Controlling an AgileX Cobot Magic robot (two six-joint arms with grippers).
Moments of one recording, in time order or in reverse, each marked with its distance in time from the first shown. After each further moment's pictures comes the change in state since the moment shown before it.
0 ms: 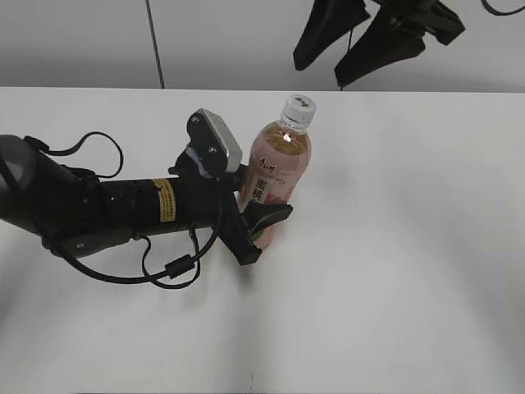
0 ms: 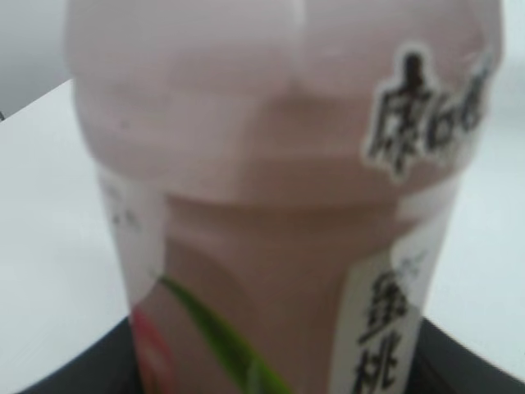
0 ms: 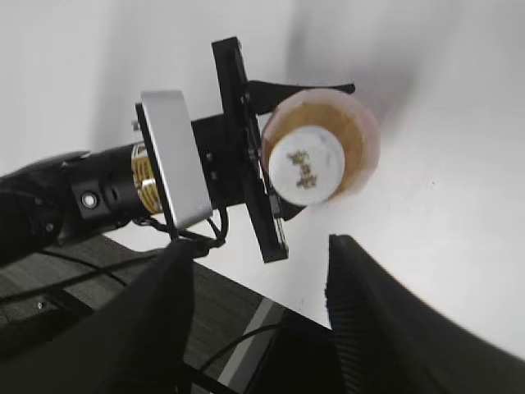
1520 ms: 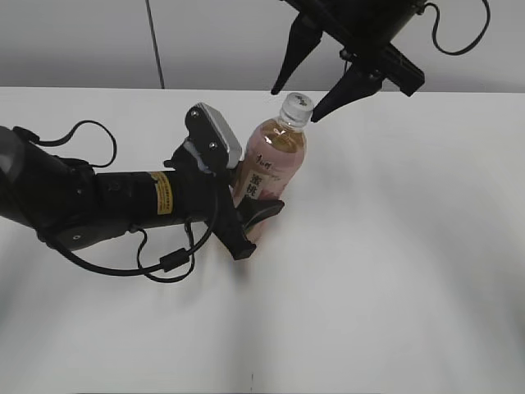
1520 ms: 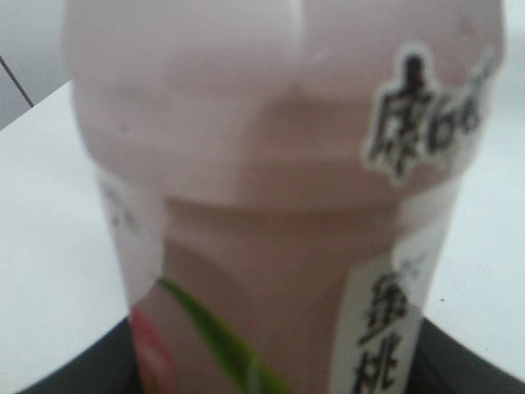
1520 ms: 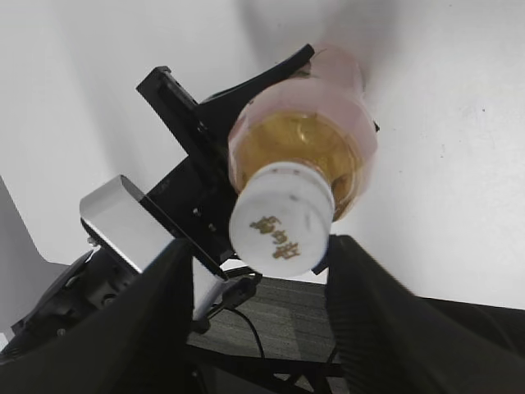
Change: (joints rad) left arm 0.001 -0.037 0.000 -0.021 0.091 0.046; right arm 0.000 0.149 -0.050 0.049 0.006 0.411
